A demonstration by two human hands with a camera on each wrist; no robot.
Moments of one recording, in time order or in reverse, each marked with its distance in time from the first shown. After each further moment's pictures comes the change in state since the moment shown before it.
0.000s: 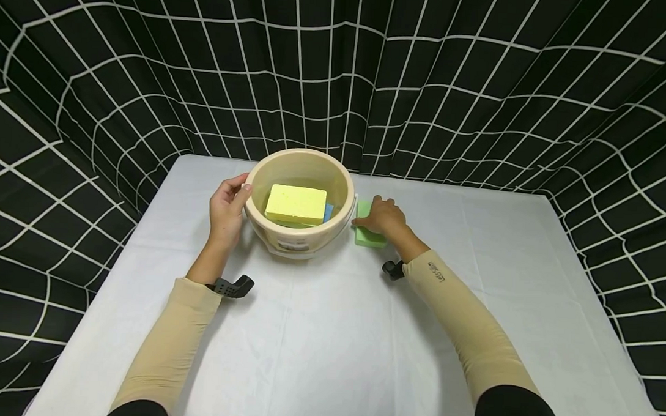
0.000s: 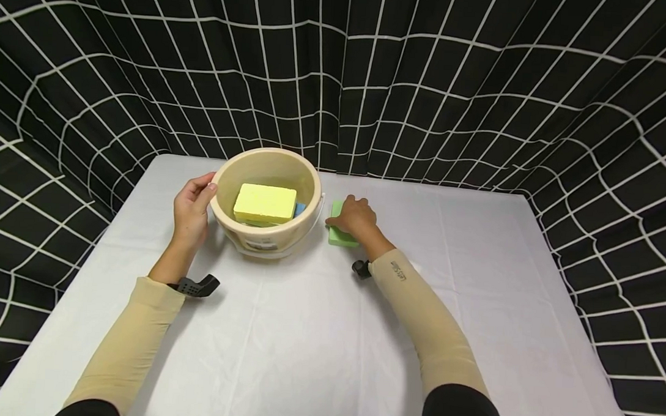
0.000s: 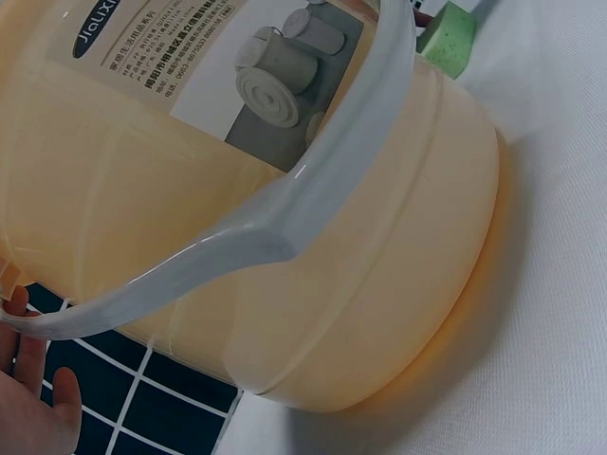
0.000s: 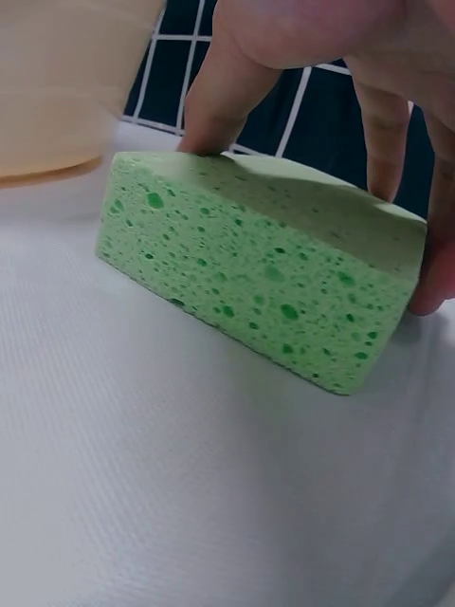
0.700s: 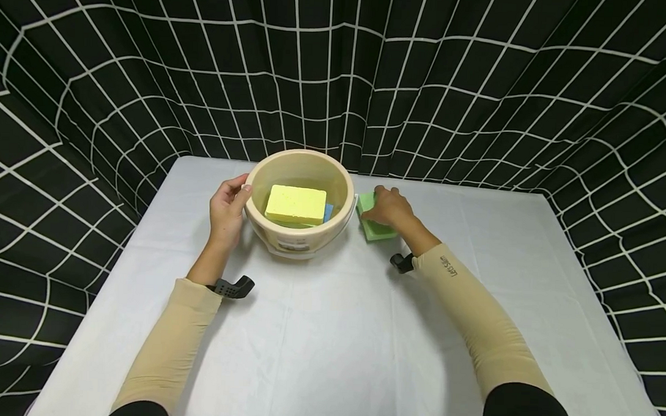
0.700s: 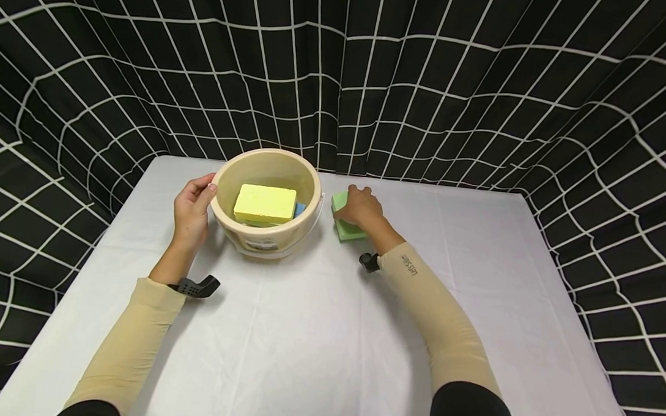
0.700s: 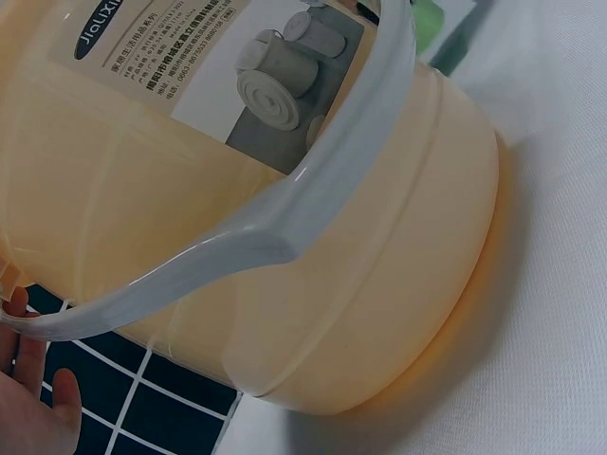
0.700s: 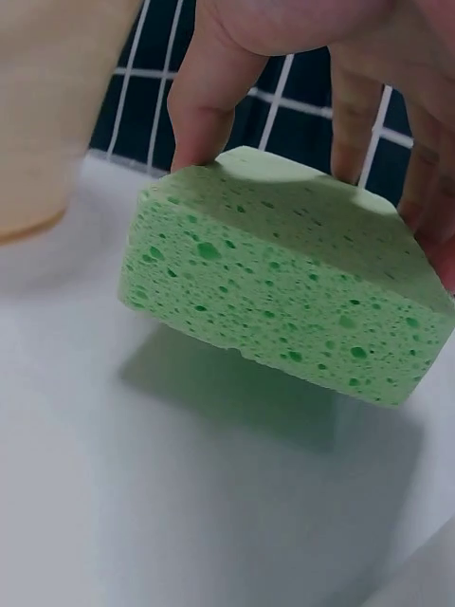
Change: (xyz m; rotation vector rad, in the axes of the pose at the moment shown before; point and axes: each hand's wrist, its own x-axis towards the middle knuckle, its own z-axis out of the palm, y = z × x) left_hand 0.000 0.000 0.000 -0.038 -0.019 0.015; right_hand -0.004 0.005 -0.026 0.036 0.045 -0.051
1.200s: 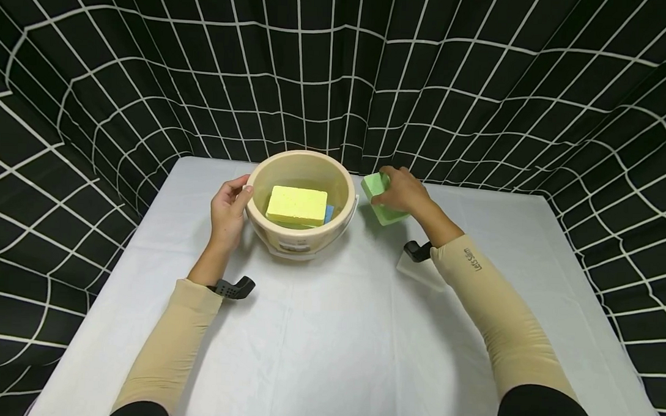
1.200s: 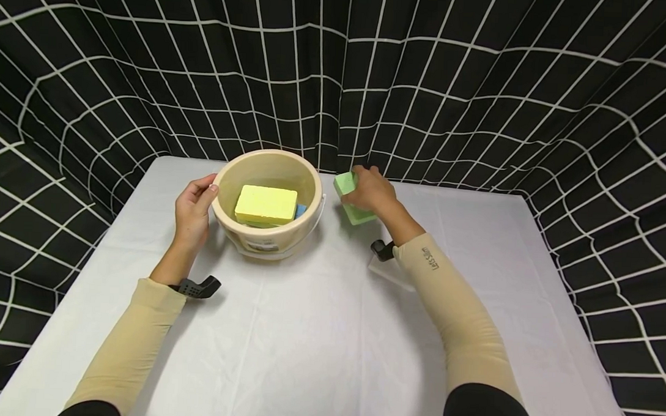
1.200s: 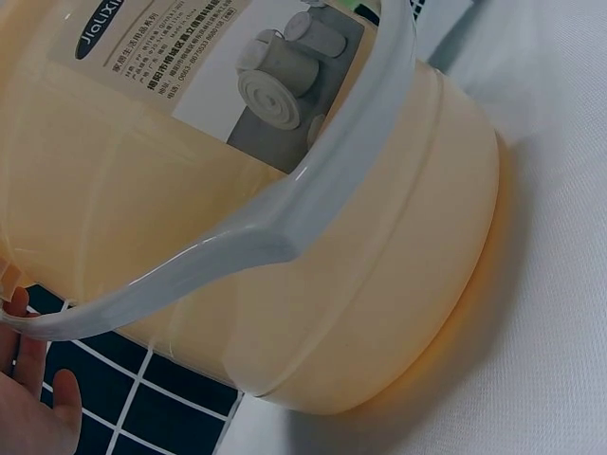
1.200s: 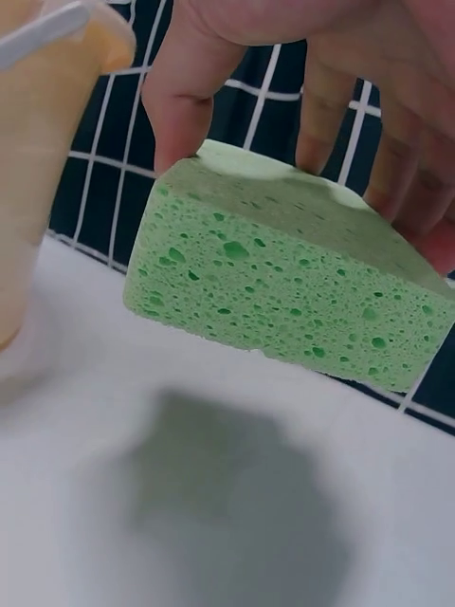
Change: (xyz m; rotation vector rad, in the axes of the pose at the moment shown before) left_hand 0.000 0.000 -0.001 -0.007 0.002 -0.004; right_hand -0.015 -0.004 -0.050 0.016 0.079 -0.118
